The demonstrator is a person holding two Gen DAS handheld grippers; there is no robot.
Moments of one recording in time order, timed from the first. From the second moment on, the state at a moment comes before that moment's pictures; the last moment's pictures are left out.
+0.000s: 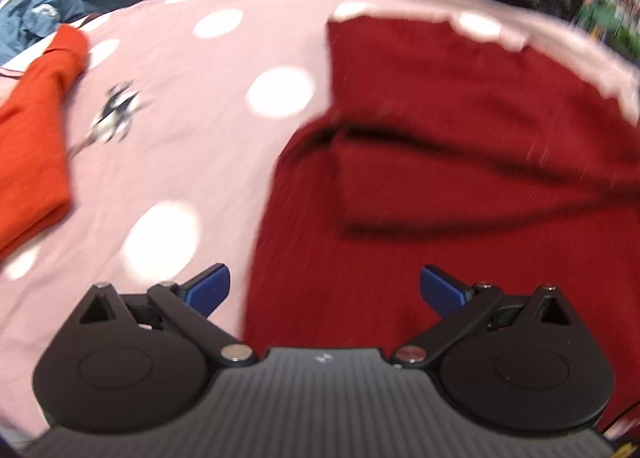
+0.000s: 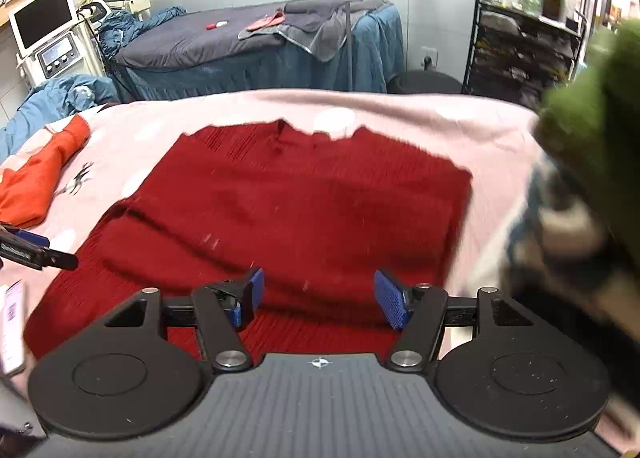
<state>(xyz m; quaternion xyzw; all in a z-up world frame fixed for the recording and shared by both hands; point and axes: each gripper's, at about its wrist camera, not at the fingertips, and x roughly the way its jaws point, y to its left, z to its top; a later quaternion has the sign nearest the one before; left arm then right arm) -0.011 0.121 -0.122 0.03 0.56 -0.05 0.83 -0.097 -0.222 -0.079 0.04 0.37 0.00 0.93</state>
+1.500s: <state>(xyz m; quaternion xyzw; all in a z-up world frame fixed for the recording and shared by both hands) -0.059 0.193 -0.171 -0.03 0.63 -0.23 0.74 -0.236 -0.195 -0.164 0.22 0.50 -0.16 0.83</state>
